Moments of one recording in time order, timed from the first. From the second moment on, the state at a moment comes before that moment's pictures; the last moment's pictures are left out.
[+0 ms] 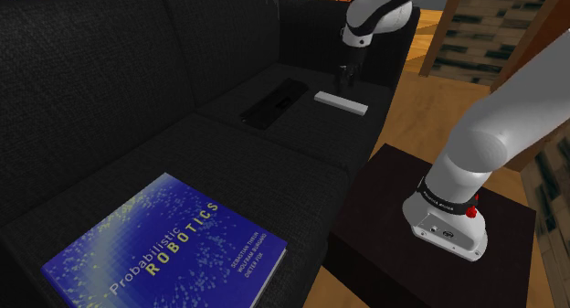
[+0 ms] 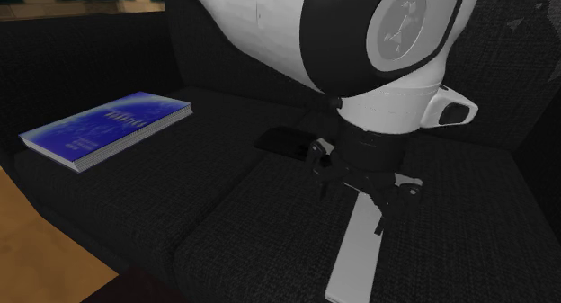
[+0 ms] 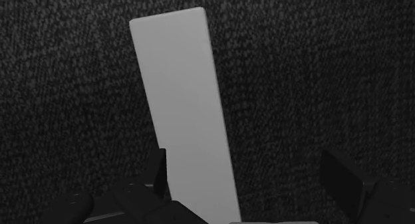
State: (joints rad) arm -0.07 -0.32 -0.24 -2.50 -0.01 2.21 -0.32
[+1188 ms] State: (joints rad) arm -0.06 -0.11 -0.28 -2.51 0.04 2.44 -0.40
